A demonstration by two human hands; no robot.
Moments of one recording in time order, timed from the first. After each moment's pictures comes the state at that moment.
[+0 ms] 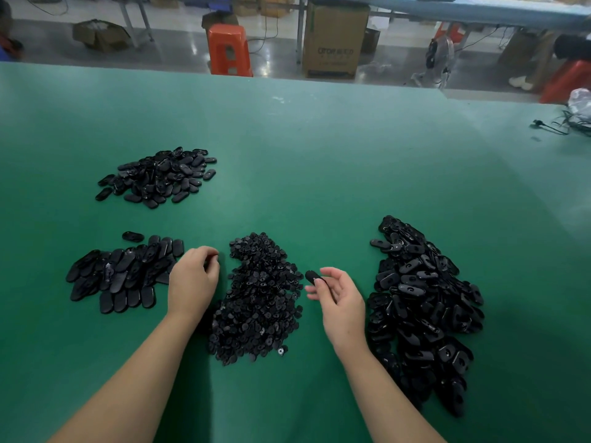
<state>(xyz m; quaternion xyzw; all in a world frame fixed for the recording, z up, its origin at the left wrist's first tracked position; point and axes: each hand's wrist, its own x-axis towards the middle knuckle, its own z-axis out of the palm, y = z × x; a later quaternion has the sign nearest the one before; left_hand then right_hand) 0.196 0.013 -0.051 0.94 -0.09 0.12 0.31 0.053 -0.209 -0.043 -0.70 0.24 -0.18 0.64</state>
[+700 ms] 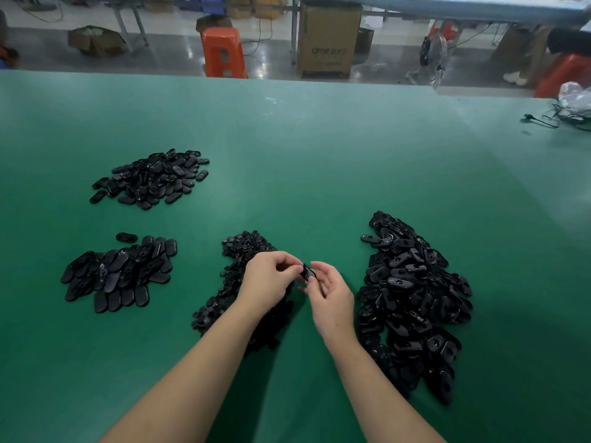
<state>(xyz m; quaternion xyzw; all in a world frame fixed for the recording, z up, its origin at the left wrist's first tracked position) 0.136 -0.102 -0.004 0.85 -0.13 -0.13 0.48 0.057 -0.211 -0.055 -0.68 0.25 -0.18 0.66</state>
